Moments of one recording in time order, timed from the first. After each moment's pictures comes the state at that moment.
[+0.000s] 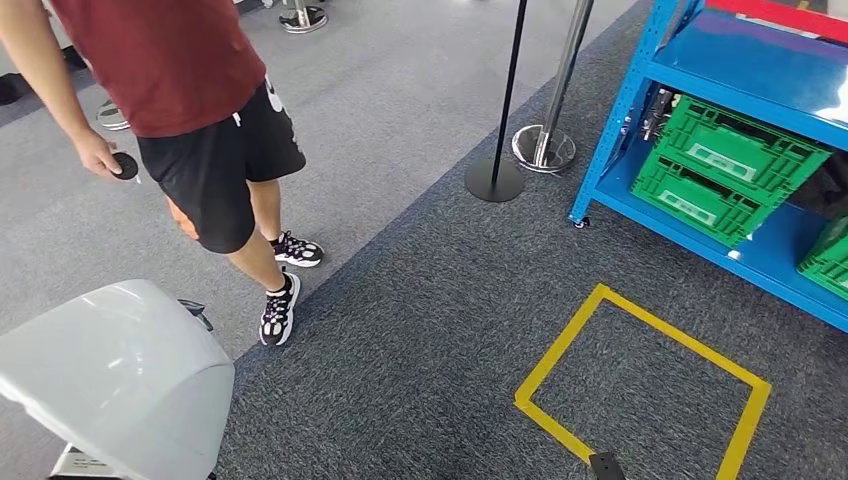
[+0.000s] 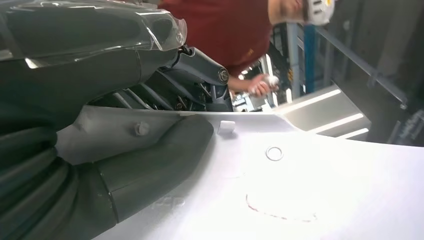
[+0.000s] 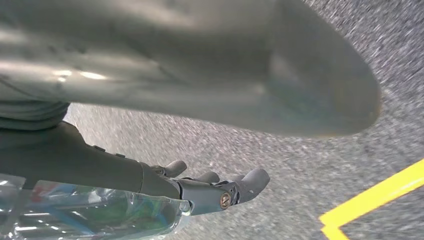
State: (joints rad) left arm 0.05 -0.01 -0.31 -1.62 -0.36 0.43 -0.70; right arm -0.12 0.10 -0.96 -0.19 1.15 -0.09 -0.07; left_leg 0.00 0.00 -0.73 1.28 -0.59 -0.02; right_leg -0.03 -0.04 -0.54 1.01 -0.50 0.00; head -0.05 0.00
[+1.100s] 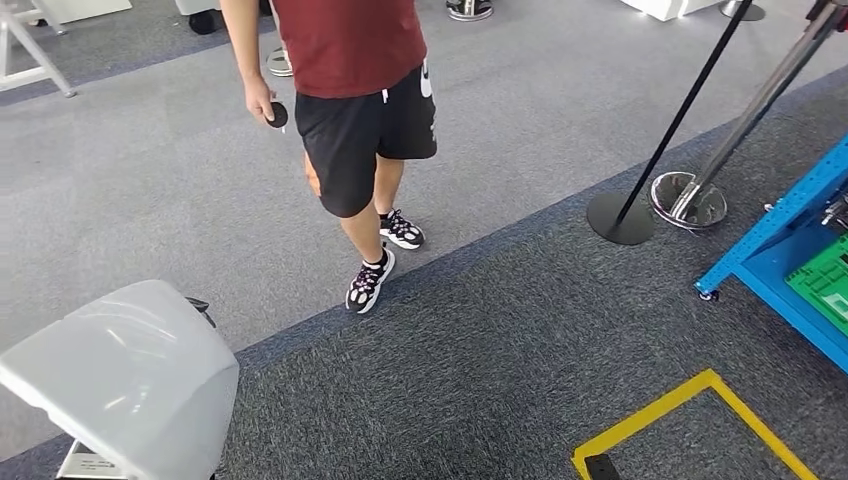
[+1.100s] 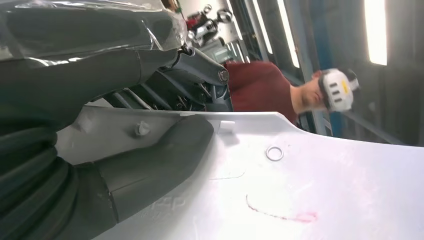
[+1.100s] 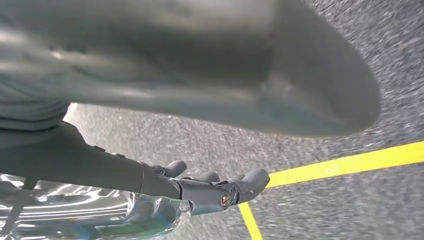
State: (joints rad) left arm 0.05 -0.05 -0.27 -1.64 -0.44 0.36 -0.70; right arm -0.11 0.10 -0.94 -0.19 1.16 -0.10 -0.06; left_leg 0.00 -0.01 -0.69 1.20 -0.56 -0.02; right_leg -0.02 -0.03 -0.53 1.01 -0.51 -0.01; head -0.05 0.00
